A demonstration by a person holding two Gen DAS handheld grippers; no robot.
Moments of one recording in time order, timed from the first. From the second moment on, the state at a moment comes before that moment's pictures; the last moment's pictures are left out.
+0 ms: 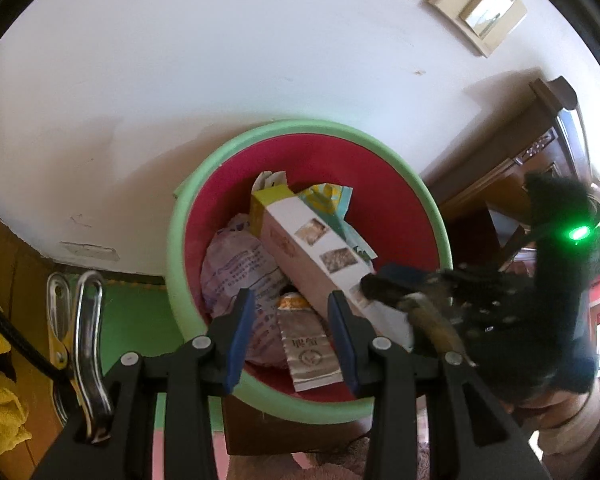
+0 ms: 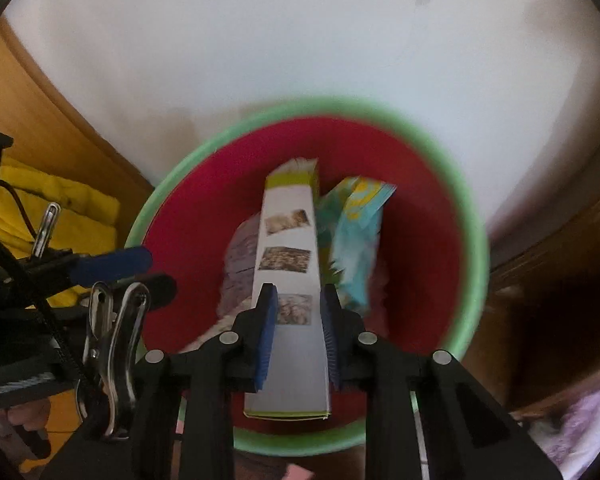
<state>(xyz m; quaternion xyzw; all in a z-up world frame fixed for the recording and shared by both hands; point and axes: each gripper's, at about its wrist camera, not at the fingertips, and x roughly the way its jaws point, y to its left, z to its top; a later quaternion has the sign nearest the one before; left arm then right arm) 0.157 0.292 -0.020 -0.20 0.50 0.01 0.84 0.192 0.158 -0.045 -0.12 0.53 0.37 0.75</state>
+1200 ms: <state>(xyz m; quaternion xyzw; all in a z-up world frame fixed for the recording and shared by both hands) 0.114 0.245 0.017 -0.16 0.50 0.06 0.85 0.117 0.067 0.040 -0.05 0.47 0.32 0.82</state>
